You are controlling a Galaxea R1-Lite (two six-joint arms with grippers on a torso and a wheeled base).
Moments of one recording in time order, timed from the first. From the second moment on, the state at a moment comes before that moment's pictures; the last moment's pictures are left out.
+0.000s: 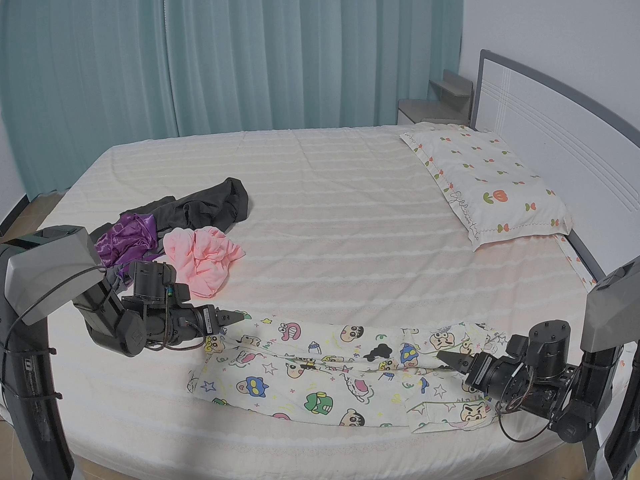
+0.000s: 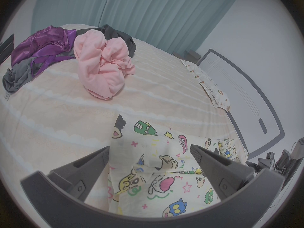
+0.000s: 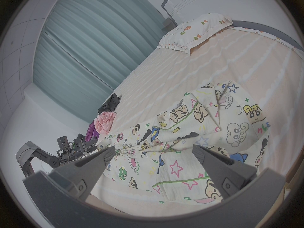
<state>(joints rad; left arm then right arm) -0.11 2.24 -0.82 -0.73 -0.35 -0.33 0.42 2.12 -0.07 -1.55 0.01 0.79</state>
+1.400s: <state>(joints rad) -0.06 2.30 -0.72 -0.80 -0.38 -0.17 0.43 2.14 -0.07 -1.55 0.01 0.79</state>
